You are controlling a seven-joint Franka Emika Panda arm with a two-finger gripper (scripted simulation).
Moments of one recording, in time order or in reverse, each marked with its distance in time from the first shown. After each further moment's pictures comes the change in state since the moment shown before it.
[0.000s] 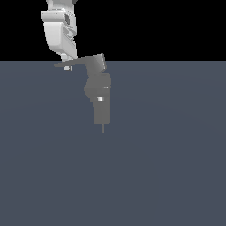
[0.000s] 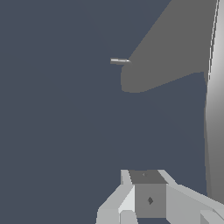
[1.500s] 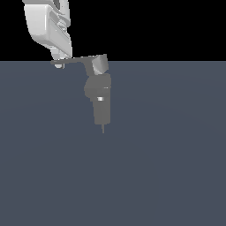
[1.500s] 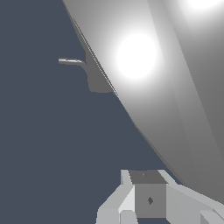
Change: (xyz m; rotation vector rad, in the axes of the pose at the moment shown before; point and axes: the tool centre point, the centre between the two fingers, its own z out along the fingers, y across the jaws) arm 0.000 0.076 0.001 0.003 -0.001 0.006
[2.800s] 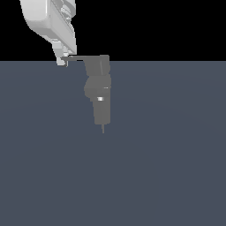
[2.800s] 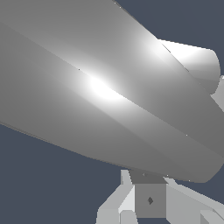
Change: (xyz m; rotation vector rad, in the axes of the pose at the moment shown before) arm 0.033 0.065 0.003 -0.005 0.002 -0.009
